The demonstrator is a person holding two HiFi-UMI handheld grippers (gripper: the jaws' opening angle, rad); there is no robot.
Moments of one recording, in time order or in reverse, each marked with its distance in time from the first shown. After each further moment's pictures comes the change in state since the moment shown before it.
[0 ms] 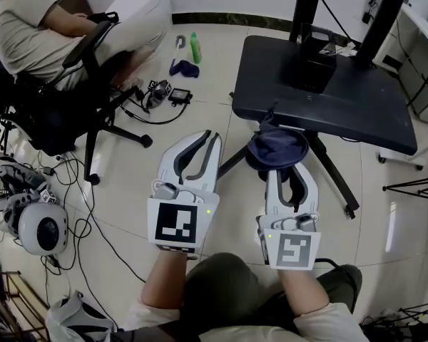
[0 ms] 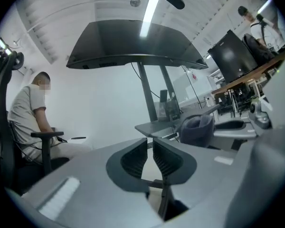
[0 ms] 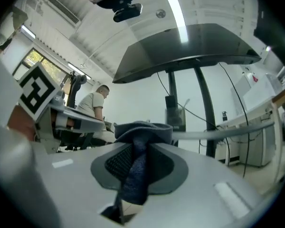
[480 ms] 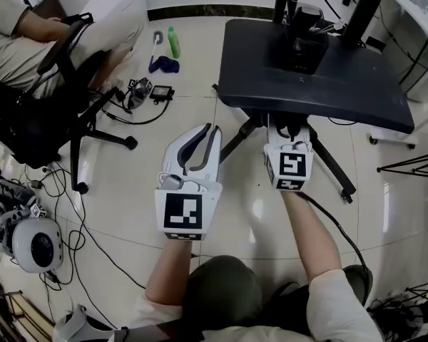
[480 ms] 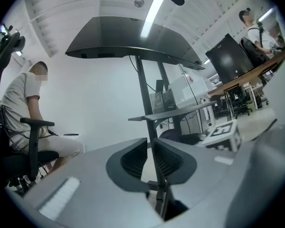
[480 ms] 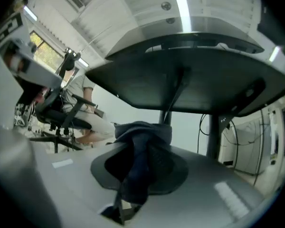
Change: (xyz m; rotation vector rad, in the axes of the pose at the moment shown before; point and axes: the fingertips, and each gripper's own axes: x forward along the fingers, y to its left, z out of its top) left arm 0.034 -0.011 -0.057 -0.011 -0.067 -0.043; right arm 0.122 -0.062 -0.134 0.037 0.016 -0.079
